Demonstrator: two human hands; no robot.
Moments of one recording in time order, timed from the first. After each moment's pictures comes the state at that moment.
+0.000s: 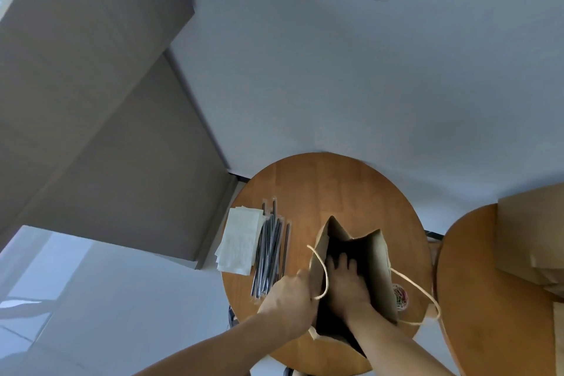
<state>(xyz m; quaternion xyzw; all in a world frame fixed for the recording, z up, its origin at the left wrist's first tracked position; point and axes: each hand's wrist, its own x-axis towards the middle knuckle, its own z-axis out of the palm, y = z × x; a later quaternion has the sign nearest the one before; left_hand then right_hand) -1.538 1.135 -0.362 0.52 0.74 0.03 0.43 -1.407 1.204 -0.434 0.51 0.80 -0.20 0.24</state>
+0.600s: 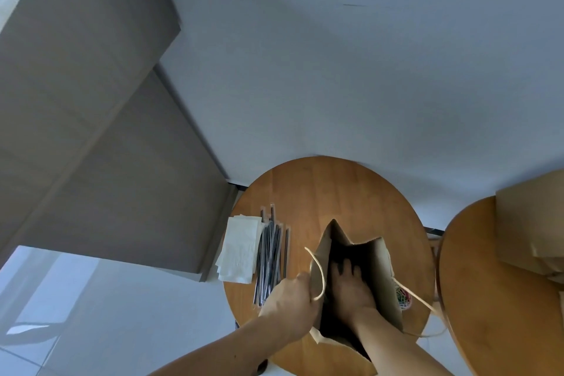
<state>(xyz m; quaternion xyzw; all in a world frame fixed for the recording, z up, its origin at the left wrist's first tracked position) -1.538 1.140 -0.362 0.53 0.74 0.04 0.42 -1.397 1.203 -0.448 0.51 0.79 -0.23 0.25</state>
